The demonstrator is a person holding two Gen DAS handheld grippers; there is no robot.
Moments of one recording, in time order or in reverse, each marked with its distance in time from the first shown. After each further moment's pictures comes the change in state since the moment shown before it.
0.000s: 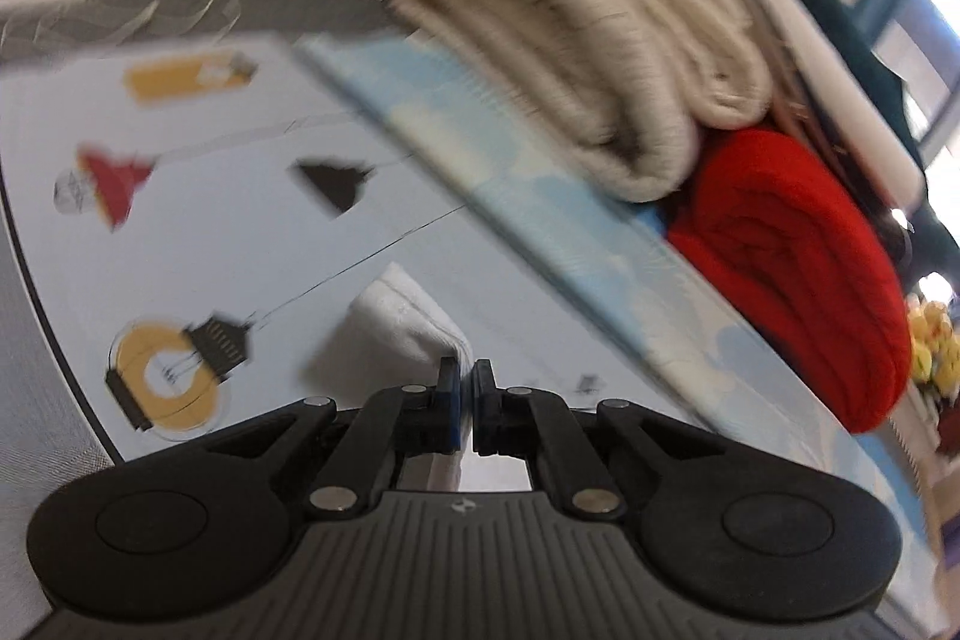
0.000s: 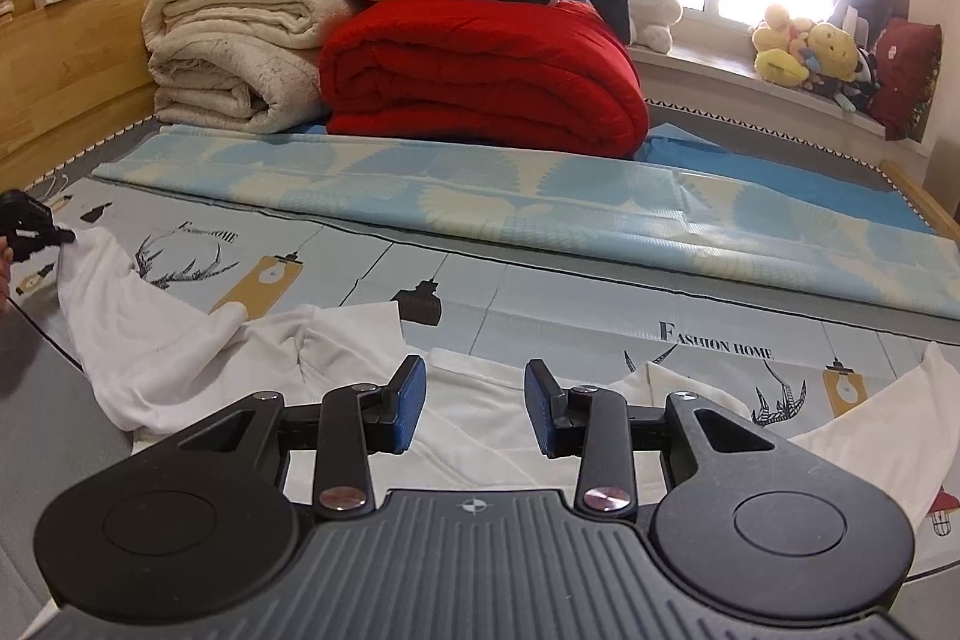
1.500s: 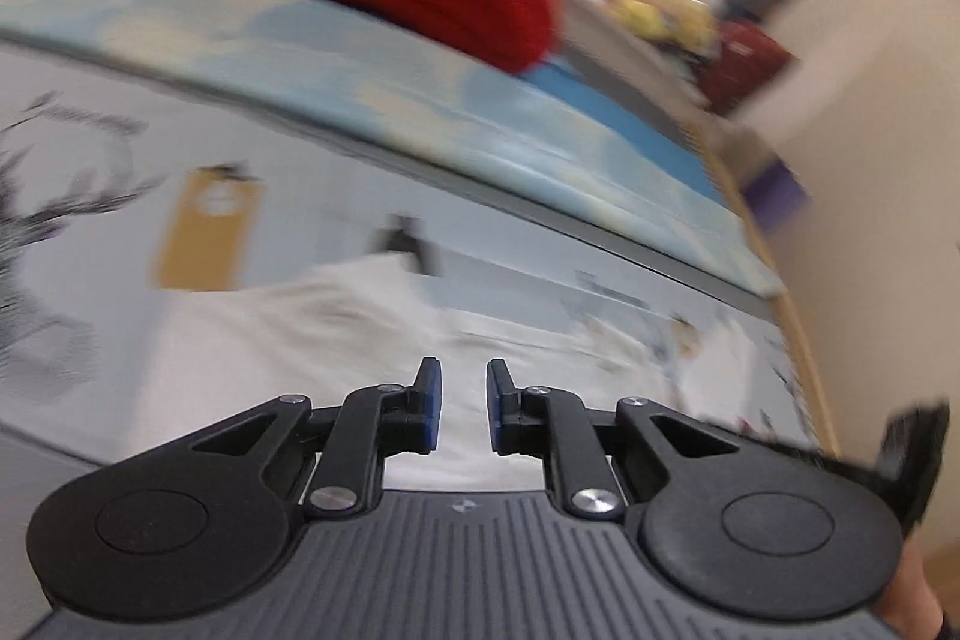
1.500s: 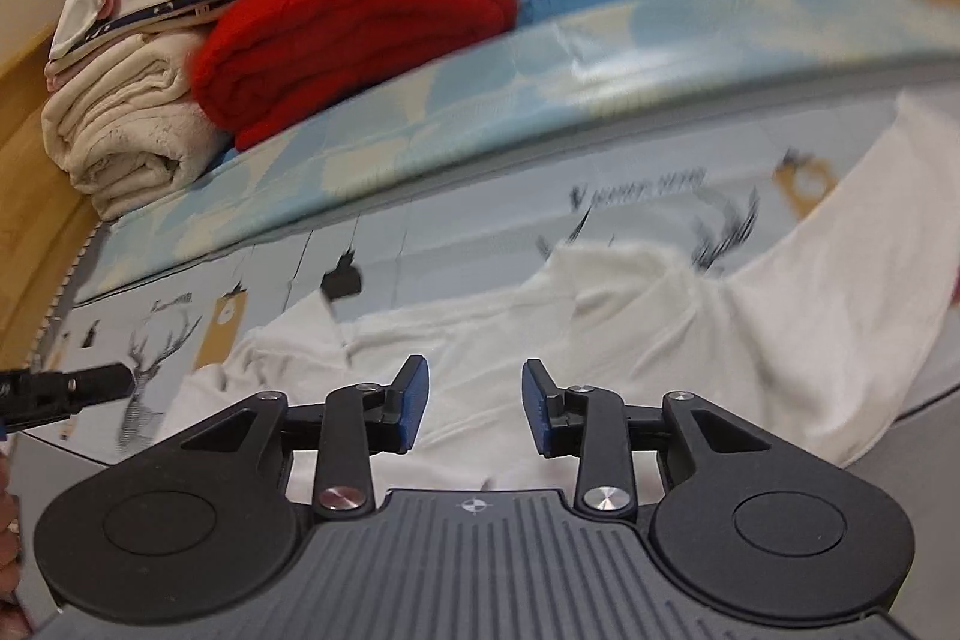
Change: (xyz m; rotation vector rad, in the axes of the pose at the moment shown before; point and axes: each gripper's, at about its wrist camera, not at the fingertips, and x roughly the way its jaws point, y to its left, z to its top) left arm -0.067 -0.243 -0.167 0.349 0.478 -0.420; right arm 0.015 -0.112 -0.014 0.470 0.208 0.073
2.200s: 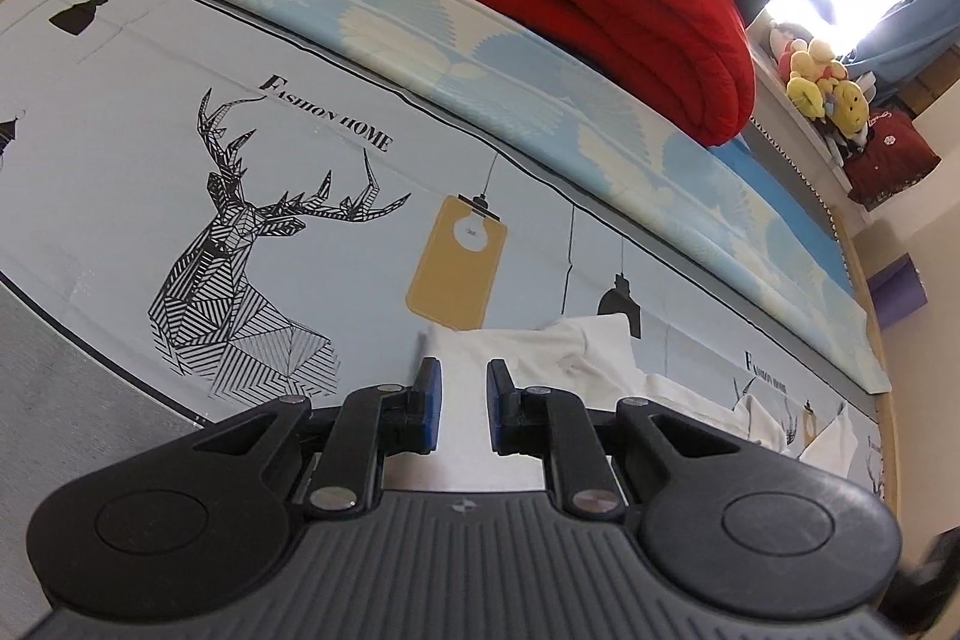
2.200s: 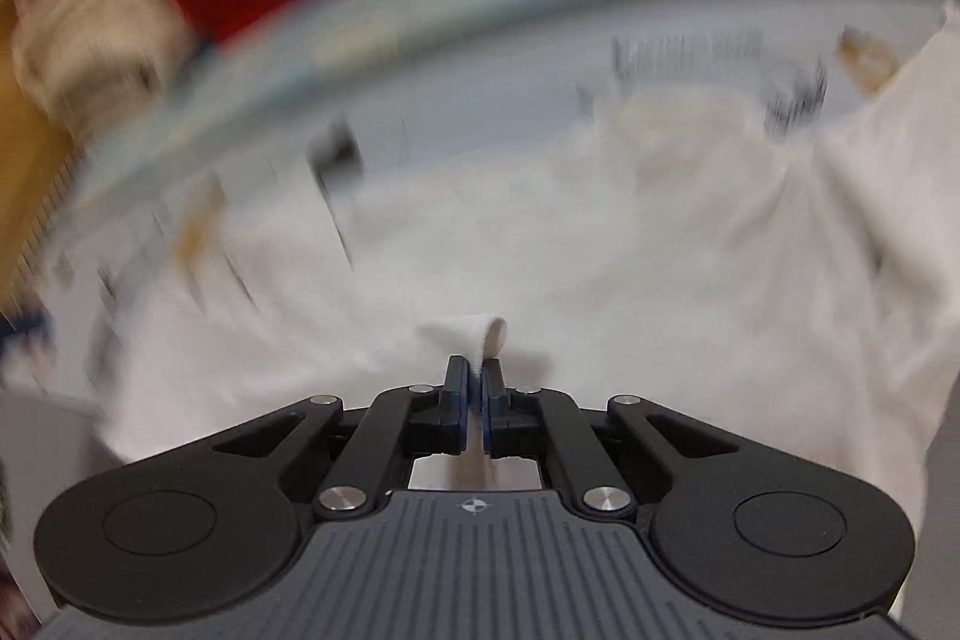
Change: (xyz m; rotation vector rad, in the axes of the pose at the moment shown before) left arm -0.034 0.088 0.024 -0.171 -0.040 0.215; right arm 0.044 0.023 -0.033 0.012 0.075 -0.009
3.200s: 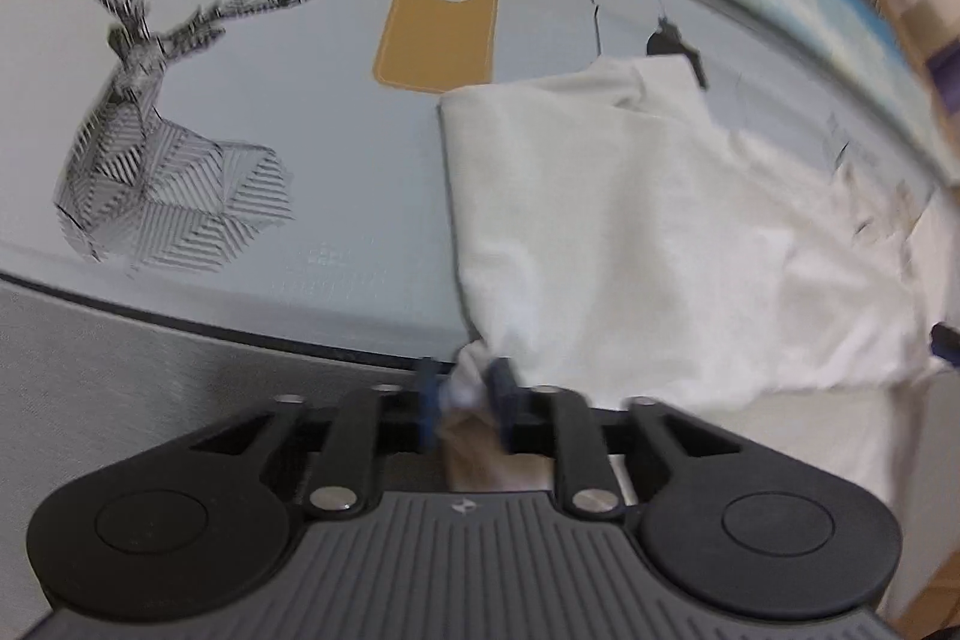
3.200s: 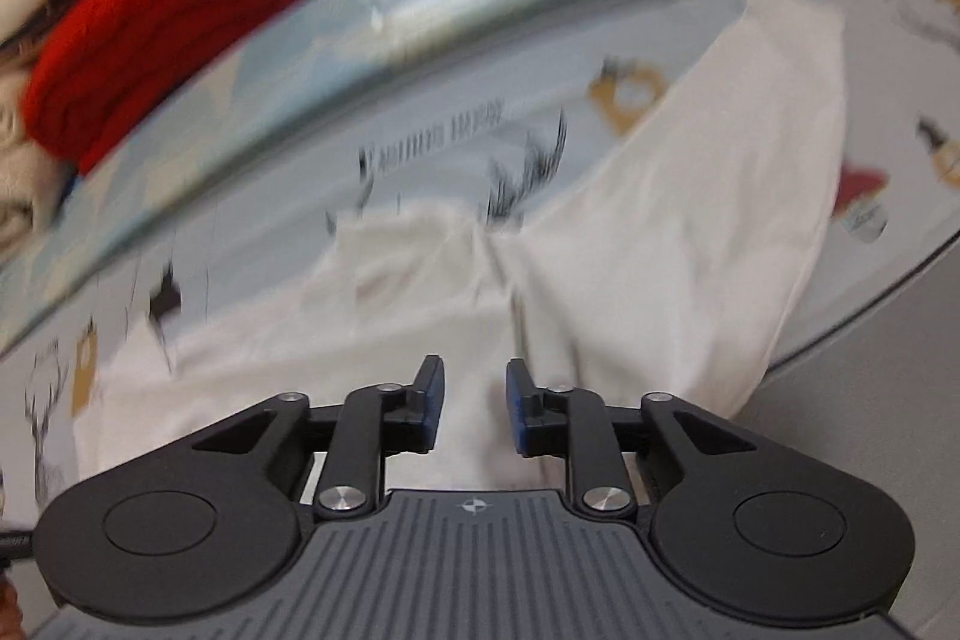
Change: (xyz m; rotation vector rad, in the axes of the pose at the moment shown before) left arm 0.088 -0.019 -0.061 0.265 0.324 0.146; right arm -0.030 -0.104 0.042 0.186 0.044 -0.211
